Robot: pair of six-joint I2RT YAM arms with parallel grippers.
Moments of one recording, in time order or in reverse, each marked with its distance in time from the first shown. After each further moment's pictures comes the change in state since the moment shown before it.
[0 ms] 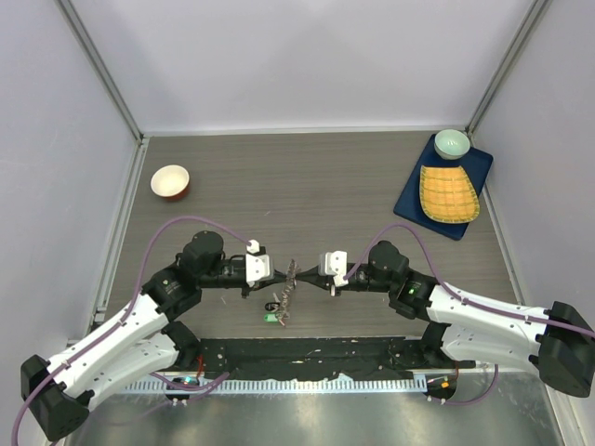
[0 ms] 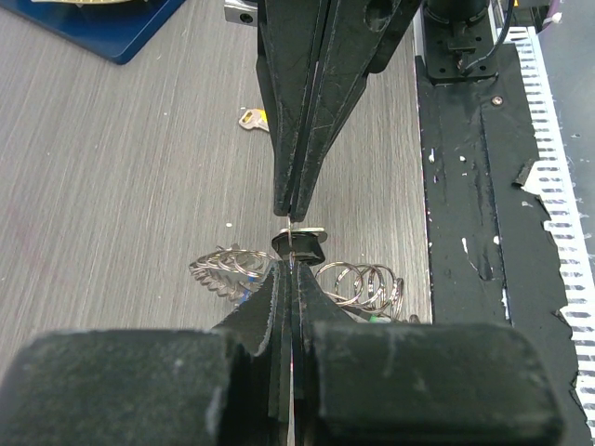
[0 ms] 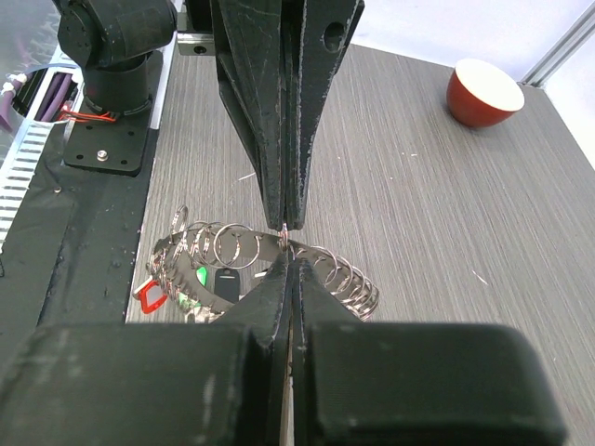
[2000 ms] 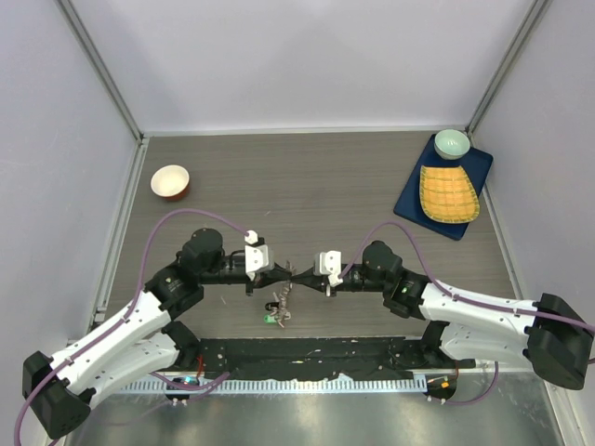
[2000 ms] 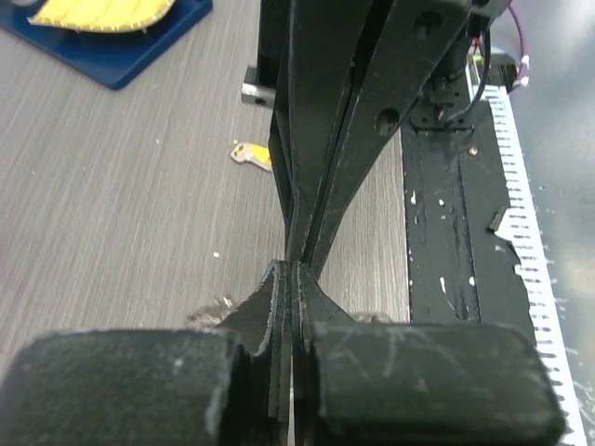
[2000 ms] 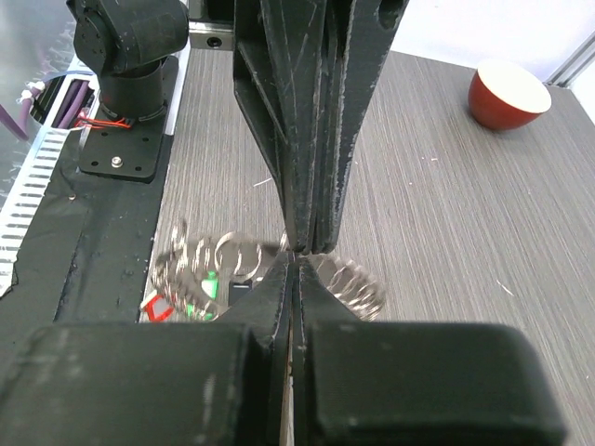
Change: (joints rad) left arm 0.002 0.029 -0.001 0.099 0.037 -0.138; right arm 0.012 0.066 0.000 0.061 -0.020 0.031
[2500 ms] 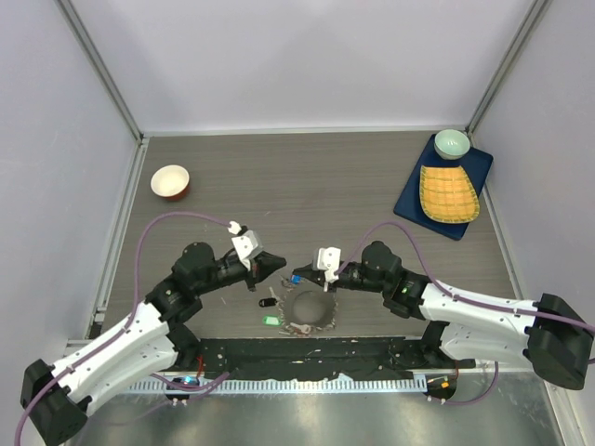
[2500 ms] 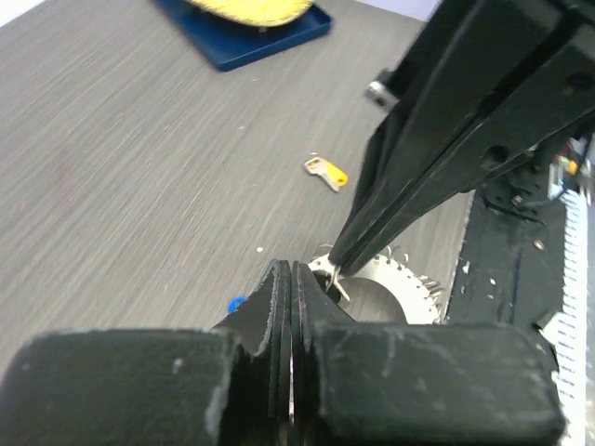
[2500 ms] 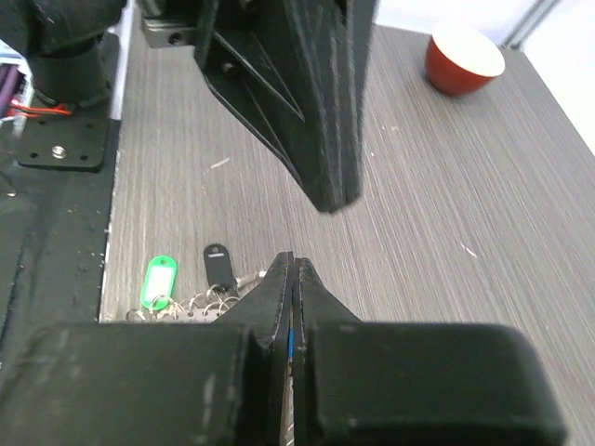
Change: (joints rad) left arm -0.003 -0.045 -0.101 0.195 -0.229 -0.234; right arm 0.001 -0.002 -0.002 -0.007 0.102 -0.011
